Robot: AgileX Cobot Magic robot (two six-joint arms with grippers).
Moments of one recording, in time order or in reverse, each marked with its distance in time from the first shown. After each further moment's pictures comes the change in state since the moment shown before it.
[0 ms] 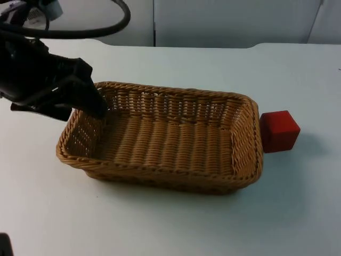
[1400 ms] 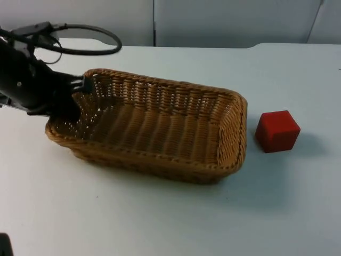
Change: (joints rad) right arm 0.000 0.000 0.000 0.000 0.000 0.000; left arm 0.058 0.276 -0.150 -0.066 -0.214 -0.040
